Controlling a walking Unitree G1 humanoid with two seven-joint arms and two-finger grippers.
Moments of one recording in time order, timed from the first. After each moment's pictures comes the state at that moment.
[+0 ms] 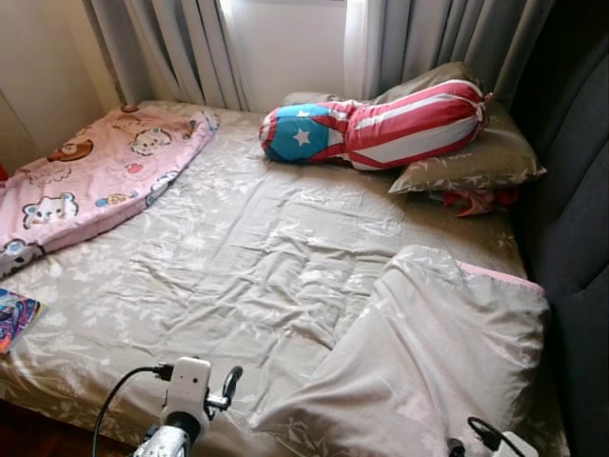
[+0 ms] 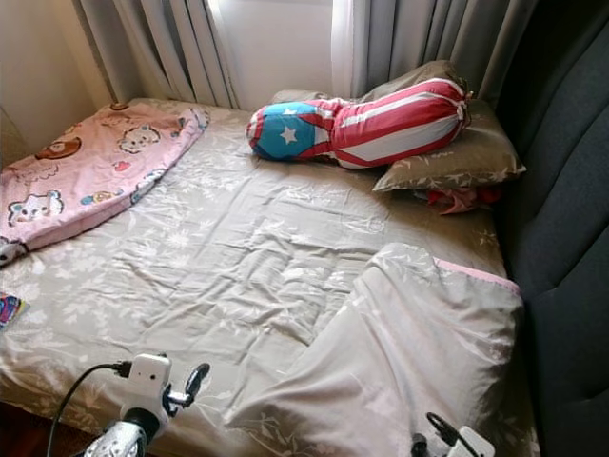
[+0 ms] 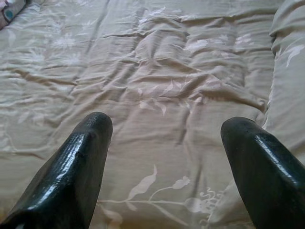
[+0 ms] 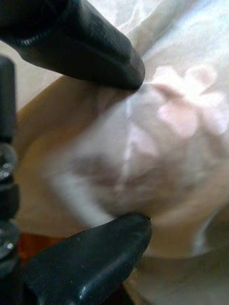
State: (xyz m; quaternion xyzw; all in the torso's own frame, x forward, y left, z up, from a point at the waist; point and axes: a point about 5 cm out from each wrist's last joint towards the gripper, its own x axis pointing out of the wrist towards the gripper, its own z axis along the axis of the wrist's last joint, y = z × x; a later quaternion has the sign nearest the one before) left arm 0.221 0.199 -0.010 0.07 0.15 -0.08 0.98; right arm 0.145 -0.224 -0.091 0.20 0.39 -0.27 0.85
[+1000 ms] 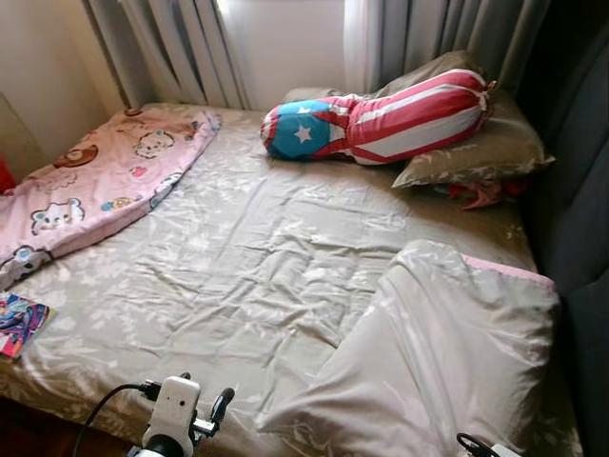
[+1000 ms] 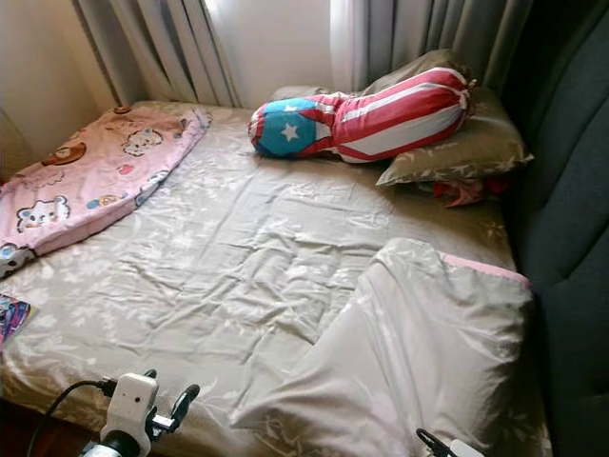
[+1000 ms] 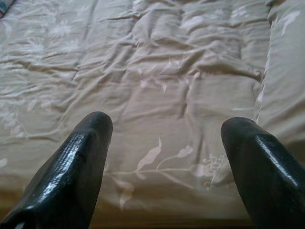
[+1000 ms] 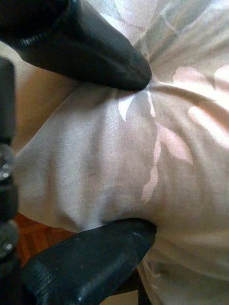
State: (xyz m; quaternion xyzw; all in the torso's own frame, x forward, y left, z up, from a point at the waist) left arm 0.192 0.207 -0.002 0.09 0.16 -0.11 0.98; right arm 0.125 -0.218 -0.101 0.15 0.46 -0.27 0.83
